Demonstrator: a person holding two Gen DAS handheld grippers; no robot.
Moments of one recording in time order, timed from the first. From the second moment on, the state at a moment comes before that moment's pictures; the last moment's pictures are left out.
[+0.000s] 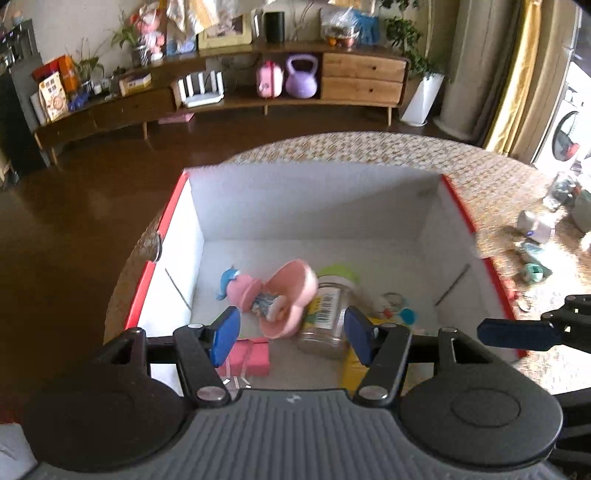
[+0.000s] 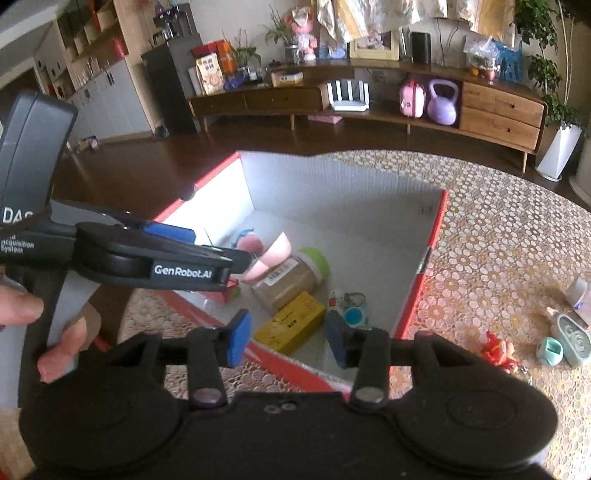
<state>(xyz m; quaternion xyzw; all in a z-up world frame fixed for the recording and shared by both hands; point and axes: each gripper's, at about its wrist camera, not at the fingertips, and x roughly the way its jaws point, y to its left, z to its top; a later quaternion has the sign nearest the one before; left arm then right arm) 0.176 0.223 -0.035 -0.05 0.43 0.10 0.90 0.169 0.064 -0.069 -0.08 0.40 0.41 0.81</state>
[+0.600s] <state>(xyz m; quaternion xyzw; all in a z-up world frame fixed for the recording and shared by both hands) 0.148 0.141 0.009 -0.04 0.38 0.05 0.92 0.140 -0.026 -0.027 -0.04 0.36 0.41 0.84</state>
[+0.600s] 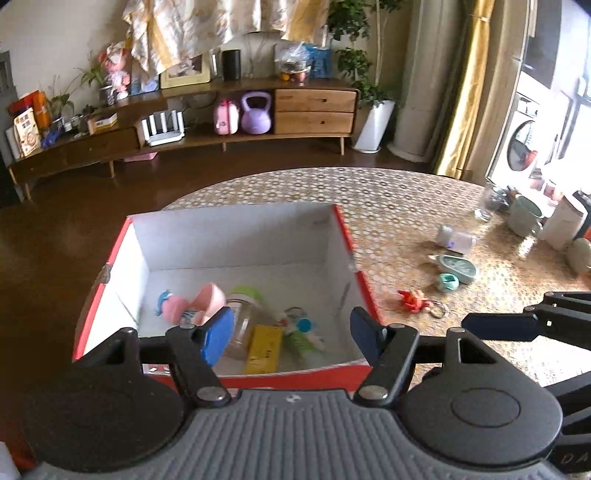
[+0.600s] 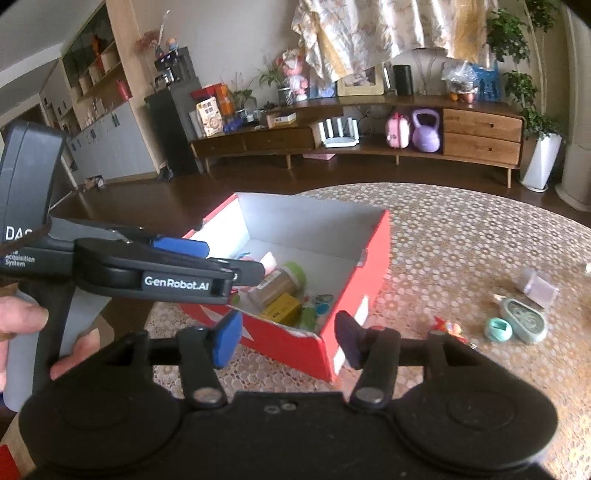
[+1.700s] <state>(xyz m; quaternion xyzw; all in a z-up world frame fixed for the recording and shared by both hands) 0.188 0.010 -0.052 -0.07 0.38 -0.04 0.92 0.177 -0.200 -0.067 -0.01 0.37 0.28 0.89</state>
